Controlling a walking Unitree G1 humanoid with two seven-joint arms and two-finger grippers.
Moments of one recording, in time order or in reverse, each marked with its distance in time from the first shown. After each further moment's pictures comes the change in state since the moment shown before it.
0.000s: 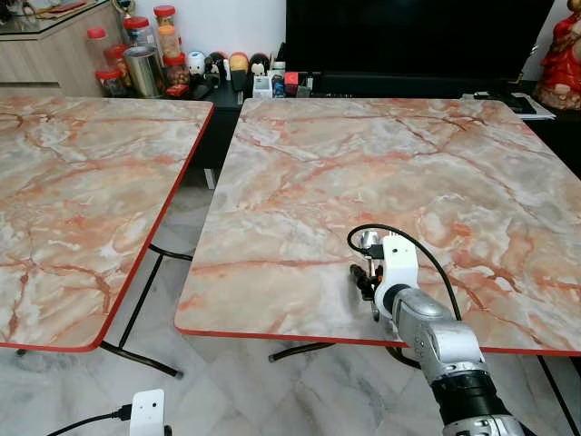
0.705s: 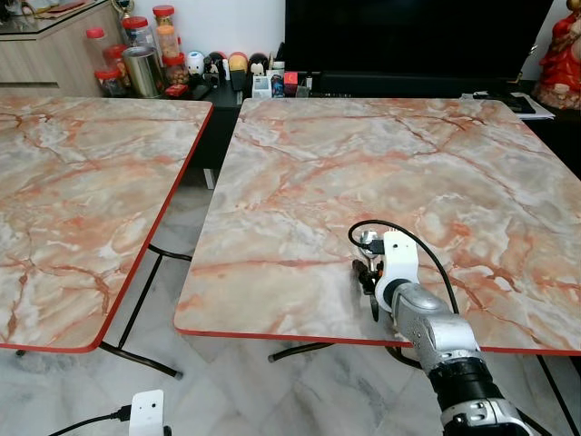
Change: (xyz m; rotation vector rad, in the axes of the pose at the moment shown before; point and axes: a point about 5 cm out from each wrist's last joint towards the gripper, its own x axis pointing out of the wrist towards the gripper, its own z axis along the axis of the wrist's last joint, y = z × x) left arm 0.000 0.000 -0.001 -0.005 0.003 0.002; right arm 0.010 -0.003 0.006 0.001 -0.016 -0.020
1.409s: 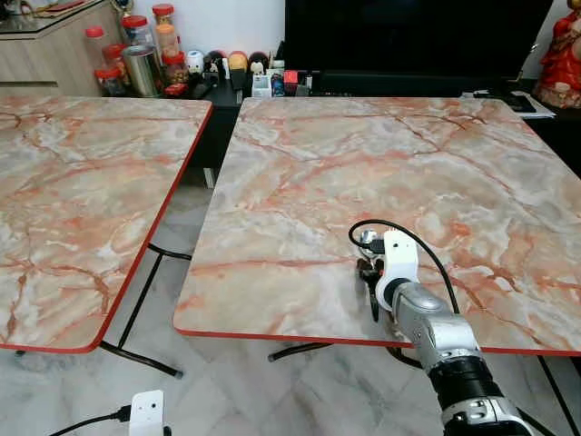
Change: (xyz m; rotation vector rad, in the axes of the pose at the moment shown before) left arm 0.000 0.000 0.000 -0.002 0.003 0.001; right arm 0.001 -0.001 -0.001 -0.004 -0.005 0.010
